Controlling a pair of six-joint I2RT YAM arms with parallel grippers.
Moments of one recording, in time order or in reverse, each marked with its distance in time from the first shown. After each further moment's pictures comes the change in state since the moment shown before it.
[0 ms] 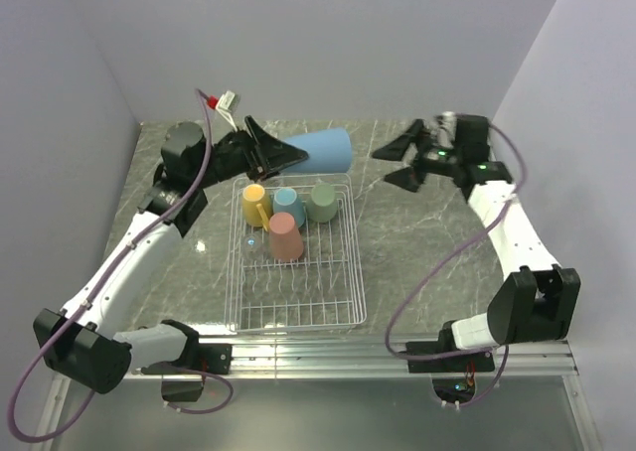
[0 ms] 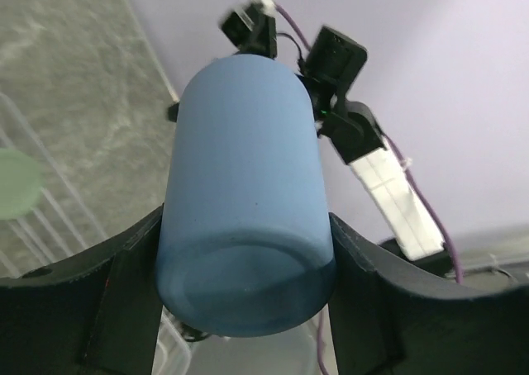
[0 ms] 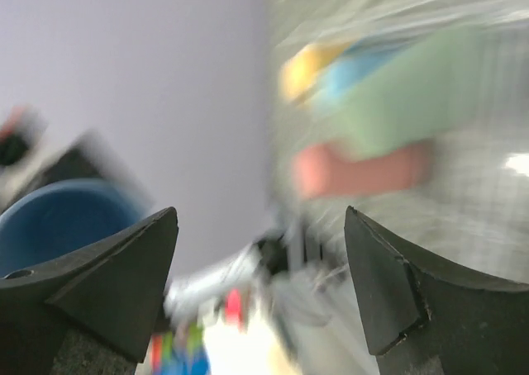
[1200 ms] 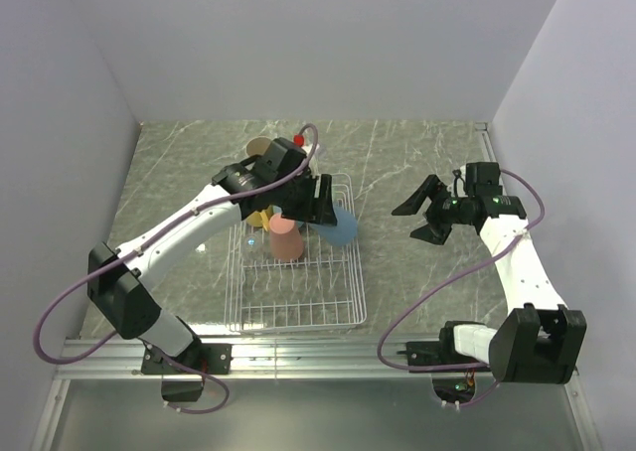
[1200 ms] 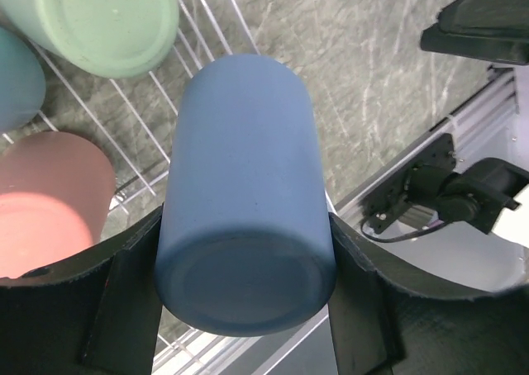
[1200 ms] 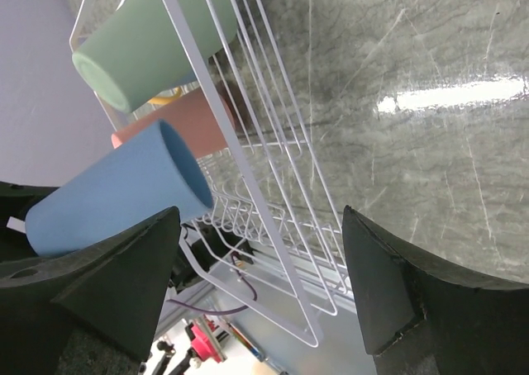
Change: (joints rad) left arm -0.345 0.343 0.310 -0.789 -0.446 0.555; right arm -0.159 -0.208 -0.259 -0.411 0.228 -0.280
